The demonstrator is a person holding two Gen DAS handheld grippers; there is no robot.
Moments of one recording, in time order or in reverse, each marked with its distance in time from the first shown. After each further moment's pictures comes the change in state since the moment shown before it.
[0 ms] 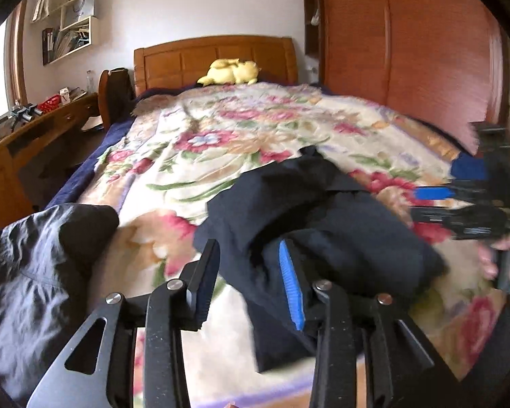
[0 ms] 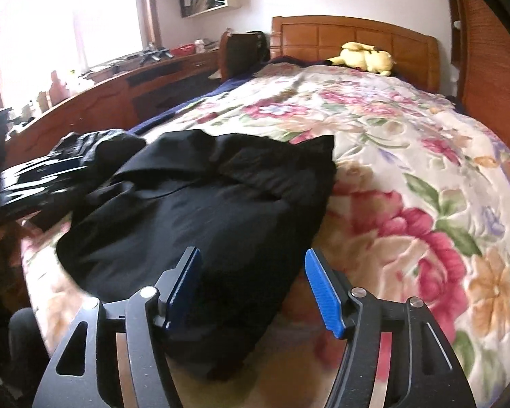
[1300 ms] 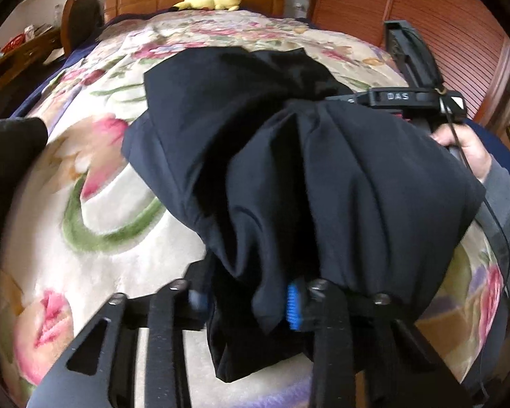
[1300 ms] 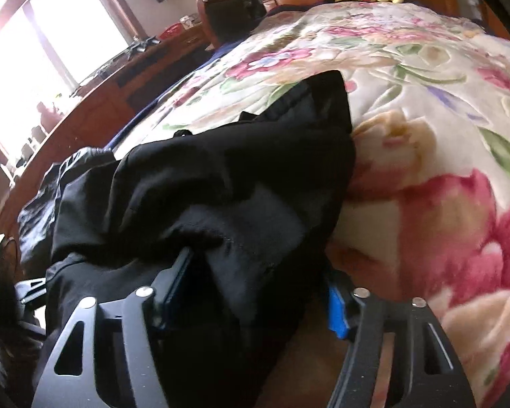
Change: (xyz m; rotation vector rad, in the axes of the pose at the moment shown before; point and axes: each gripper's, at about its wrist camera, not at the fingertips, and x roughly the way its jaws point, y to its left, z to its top) left arm 0.104 -0.008 -0.047 -0.036 0.298 -0.128; right arm 0.160 -0.065 0.044 0.171 0.160 0.270
